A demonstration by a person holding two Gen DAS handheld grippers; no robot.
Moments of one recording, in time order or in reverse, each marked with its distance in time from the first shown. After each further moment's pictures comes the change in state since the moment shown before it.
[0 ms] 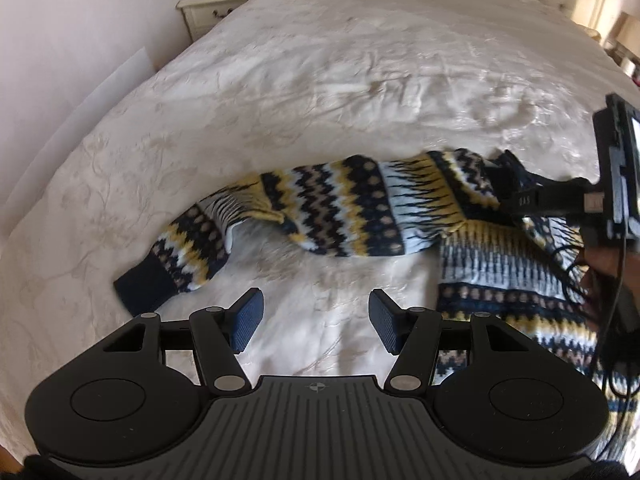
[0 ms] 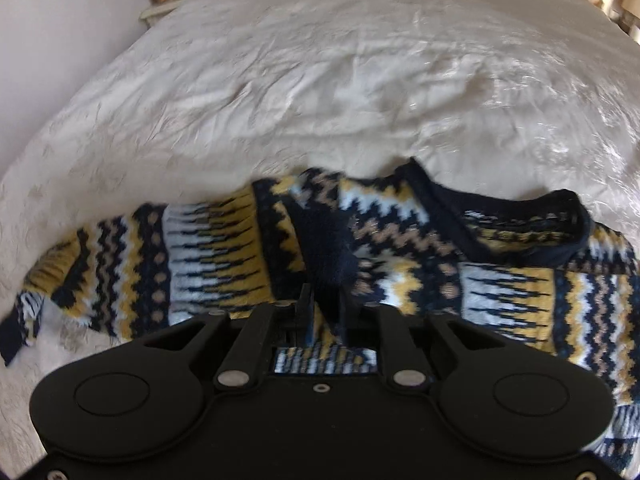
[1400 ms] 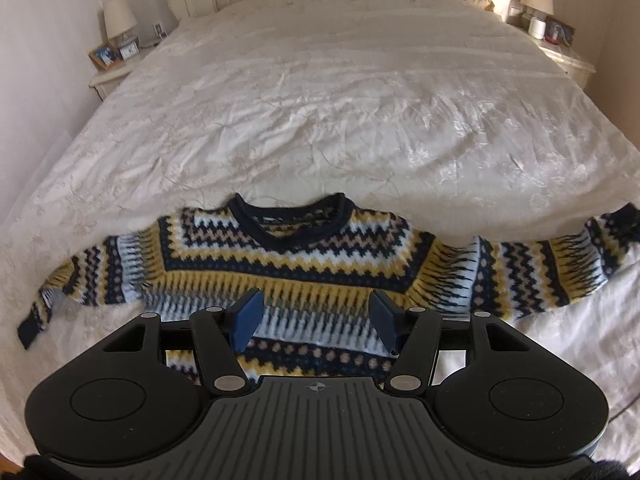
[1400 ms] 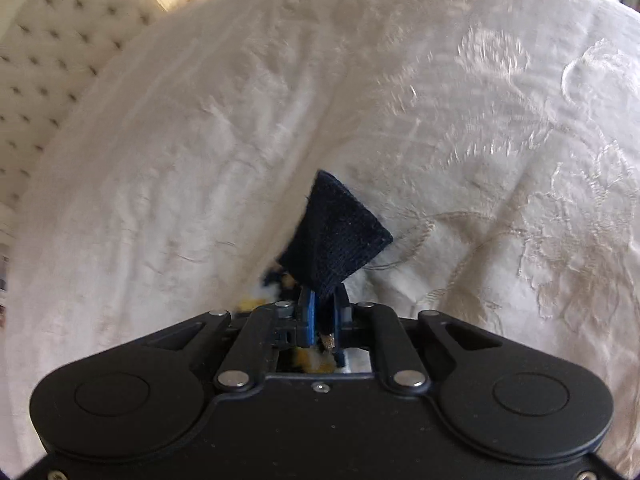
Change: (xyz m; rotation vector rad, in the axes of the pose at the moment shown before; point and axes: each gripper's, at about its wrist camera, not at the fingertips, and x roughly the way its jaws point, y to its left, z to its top) left arm -0.087 -0.379 -0.001 0.186 -0.082 -0.025; right arm -0.161 -0.648 -0.101 0.915 -0.163 -0.160
